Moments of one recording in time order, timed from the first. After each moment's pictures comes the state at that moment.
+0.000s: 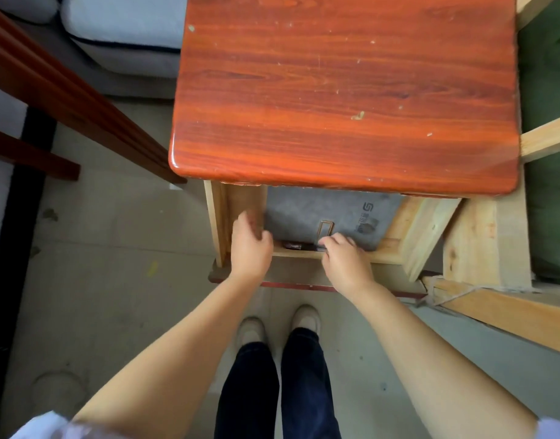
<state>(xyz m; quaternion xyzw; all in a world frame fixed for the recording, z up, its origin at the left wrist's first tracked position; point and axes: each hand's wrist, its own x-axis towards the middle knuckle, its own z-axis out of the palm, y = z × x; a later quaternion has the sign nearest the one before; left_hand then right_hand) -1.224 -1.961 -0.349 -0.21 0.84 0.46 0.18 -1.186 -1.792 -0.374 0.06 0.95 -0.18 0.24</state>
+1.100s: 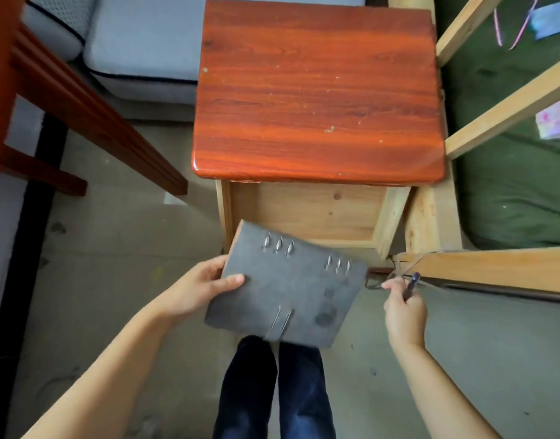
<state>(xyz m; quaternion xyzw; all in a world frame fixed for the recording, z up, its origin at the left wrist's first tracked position) -1.168 -2.070 -0.239 -0.05 0.63 0.61 0.48 -1.059 -1.750 -0.284 0.51 0.73 -0.45 0.01</state>
